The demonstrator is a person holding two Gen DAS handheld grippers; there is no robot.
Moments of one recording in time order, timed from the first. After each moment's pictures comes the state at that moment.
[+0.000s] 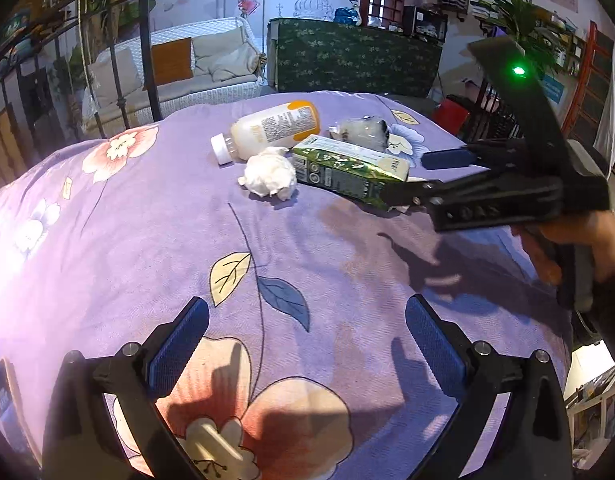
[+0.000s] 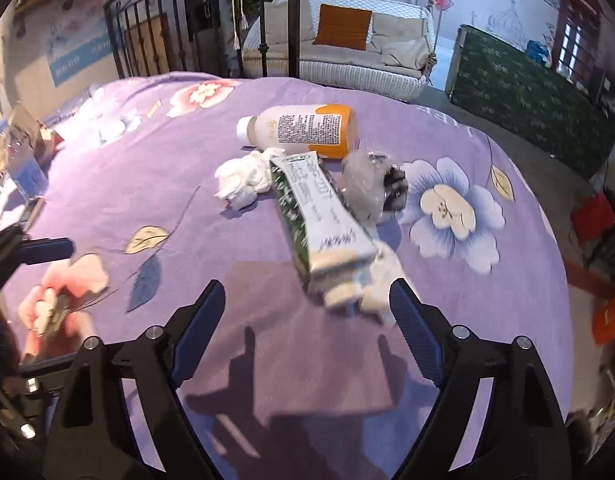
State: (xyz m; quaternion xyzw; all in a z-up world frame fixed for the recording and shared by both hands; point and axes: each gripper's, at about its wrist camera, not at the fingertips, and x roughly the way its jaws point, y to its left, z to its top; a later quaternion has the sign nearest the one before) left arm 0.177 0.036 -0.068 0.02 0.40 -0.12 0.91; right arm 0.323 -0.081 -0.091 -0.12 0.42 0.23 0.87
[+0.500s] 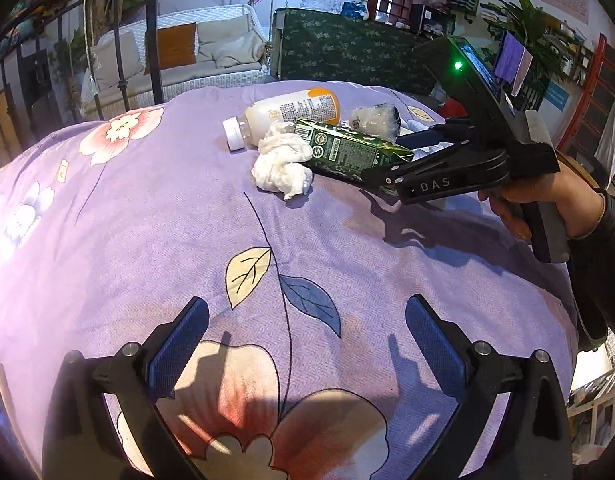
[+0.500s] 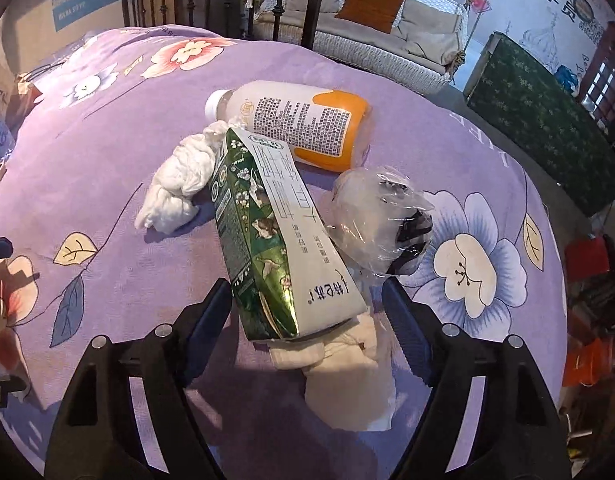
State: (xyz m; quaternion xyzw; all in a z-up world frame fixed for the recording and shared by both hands) left arm 0.191 0.054 -0.075 0.00 0.41 -0.12 0.90; right arm 0.392 -0.054 -0.113 -0.20 0.44 0.24 0.84
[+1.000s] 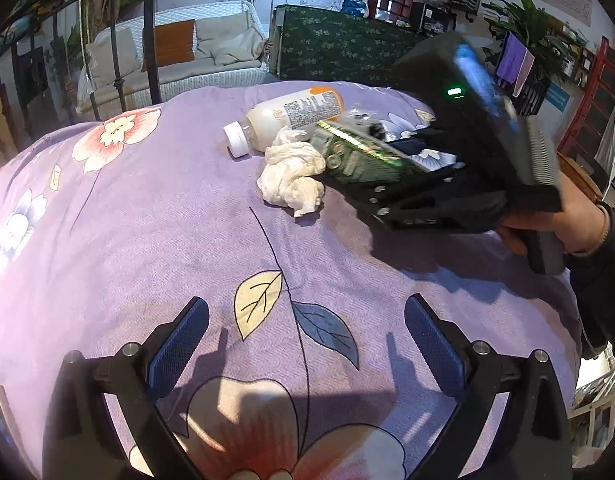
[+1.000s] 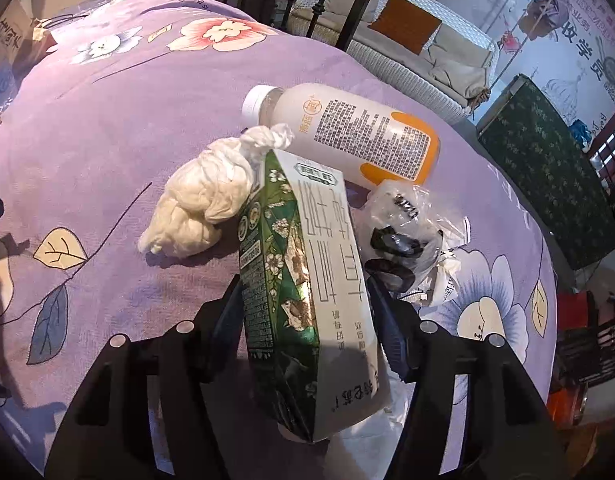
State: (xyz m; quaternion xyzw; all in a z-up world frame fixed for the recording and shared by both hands) left arm 0.212 0.057 -0.074 0.00 0.42 -0.12 0.90; right arm 0.389 -0.014 -0.119 -0.29 0.40 0.25 0.83
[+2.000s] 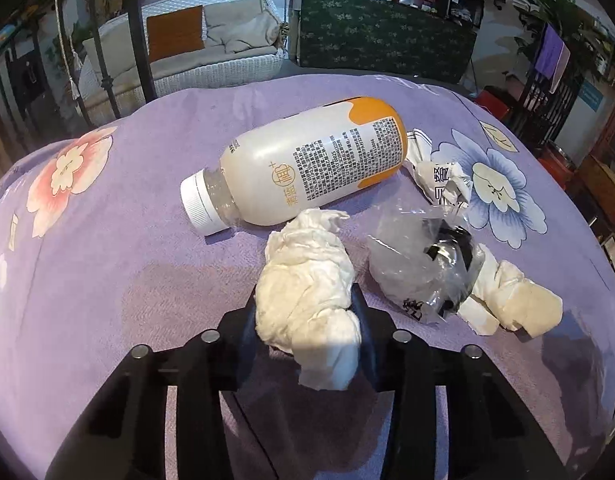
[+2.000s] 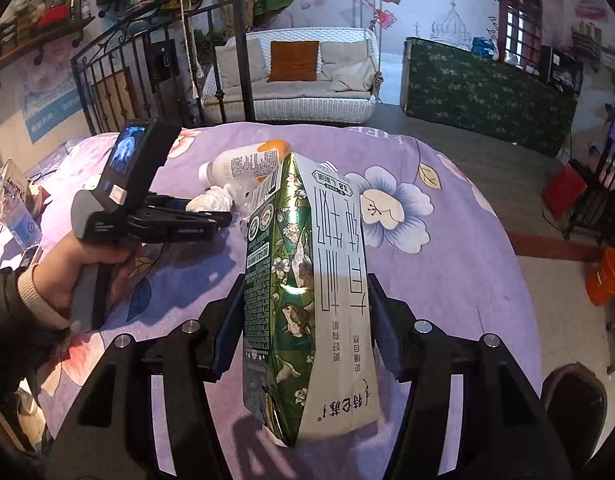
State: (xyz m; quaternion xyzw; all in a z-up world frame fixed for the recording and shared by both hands) left arm 0.329 0.030 -0.098 0.01 0.45 -0.08 0.89; right arm 0.262 -0.149 -0.060 -0.03 0.36 0.16 0.92
